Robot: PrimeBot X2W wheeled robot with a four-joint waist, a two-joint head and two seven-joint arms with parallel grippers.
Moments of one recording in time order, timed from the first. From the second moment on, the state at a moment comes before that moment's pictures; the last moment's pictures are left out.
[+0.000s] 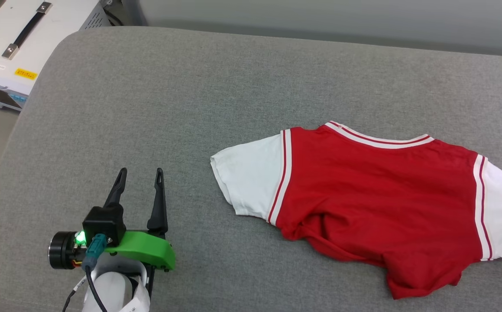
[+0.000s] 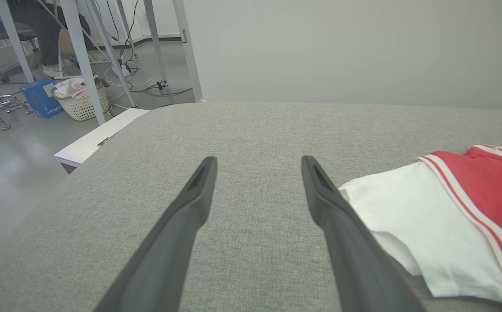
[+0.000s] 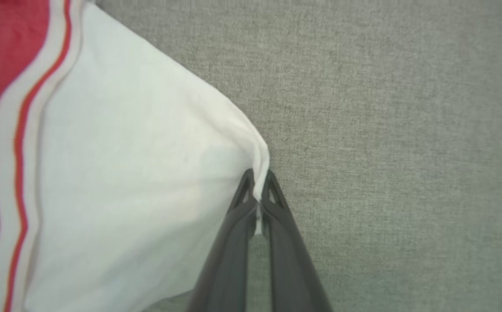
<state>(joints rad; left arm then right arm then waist) -0.14 0.09 -0.04 0.20 -0.09 -0.02 -0.26 -0.47 -0.77 0.46 0.74 0.88 0.13 0.35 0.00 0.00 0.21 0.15</state>
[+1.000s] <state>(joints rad) -0.13 0.07 -0.01 0.15 -0.07 -0.04 -0.26 -0.48 -0.93 0.32 0.42 0.98 0.13 0.69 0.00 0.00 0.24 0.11</state>
